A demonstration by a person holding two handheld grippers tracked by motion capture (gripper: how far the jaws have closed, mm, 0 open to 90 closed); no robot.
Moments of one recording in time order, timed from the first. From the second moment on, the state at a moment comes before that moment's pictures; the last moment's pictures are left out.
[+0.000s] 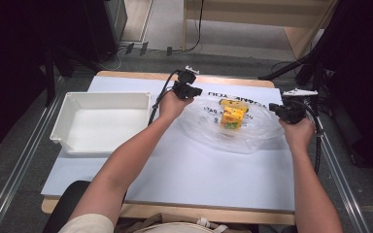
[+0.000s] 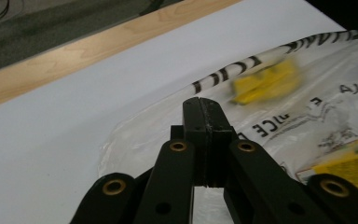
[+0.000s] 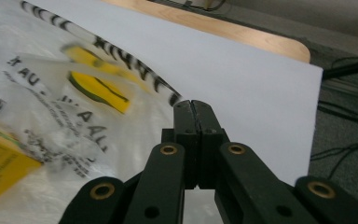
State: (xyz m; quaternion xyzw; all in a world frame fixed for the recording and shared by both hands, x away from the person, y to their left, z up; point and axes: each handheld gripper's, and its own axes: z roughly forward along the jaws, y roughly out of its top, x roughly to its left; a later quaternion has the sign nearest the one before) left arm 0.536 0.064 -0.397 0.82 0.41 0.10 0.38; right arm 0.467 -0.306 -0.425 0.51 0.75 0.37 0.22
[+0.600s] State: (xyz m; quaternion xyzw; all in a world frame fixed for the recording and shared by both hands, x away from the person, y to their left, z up) left arm 0.488 0.023 -0.428 0.85 0.36 0.05 0.37; right arm 0.493 -0.253 -0.428 0.44 0.79 0.40 0.16
